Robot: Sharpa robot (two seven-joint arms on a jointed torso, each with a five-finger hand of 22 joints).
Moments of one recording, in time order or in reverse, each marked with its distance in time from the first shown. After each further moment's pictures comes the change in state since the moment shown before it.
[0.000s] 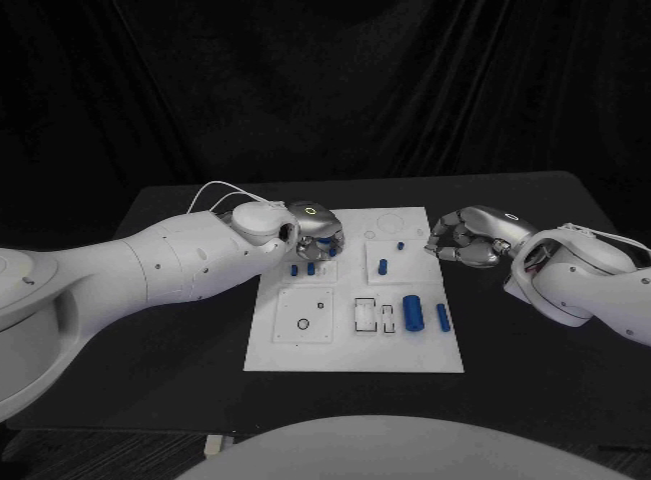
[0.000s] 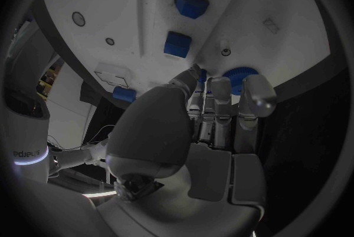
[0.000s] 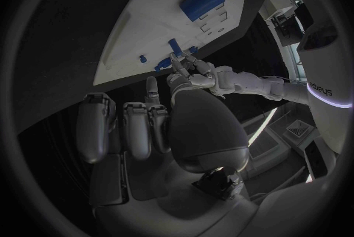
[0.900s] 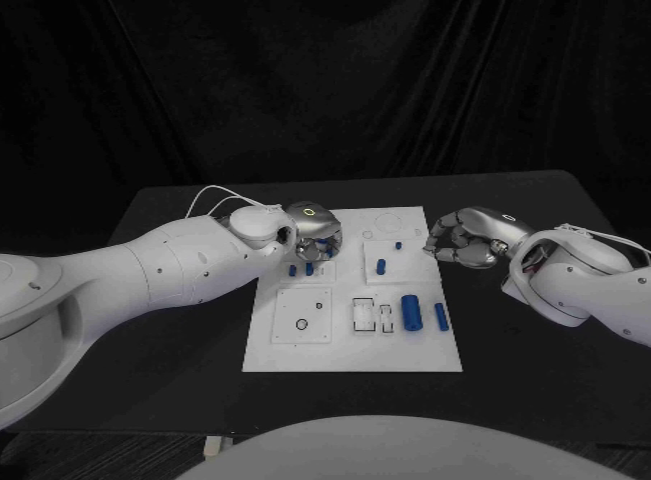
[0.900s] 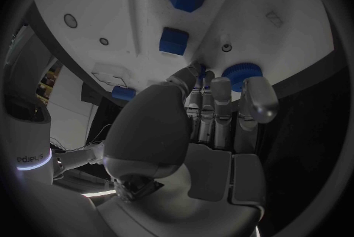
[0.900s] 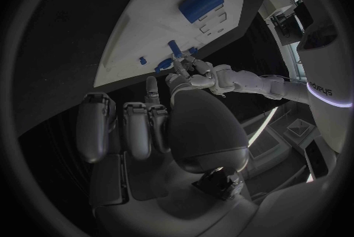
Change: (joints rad) left arm -0.014 0.012 0.000 -0.026 -0.001 -0.071 0.027; left_hand -0.003 0.005 0.059 -0.018 0.019 0.186 0.015 0.072 0.018 0.242 -0.005 -0.050 -0.030 0.026 -0.001 0.017 -0.029 0.000 0.033 -0.006 0.045 0.000; right arm -0.005 -0.002 0.000 0.002 0.005 0.002 0.000; right_hand 0.010 0.001 0.008 -0.008 0.008 0.007 0.000 0.000 -0.002 0.000 0.000 0.000 0.000 0.000 0.000 0.000 0.000 0.000 0.000 0.000 -0.004 0.000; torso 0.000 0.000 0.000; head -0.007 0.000
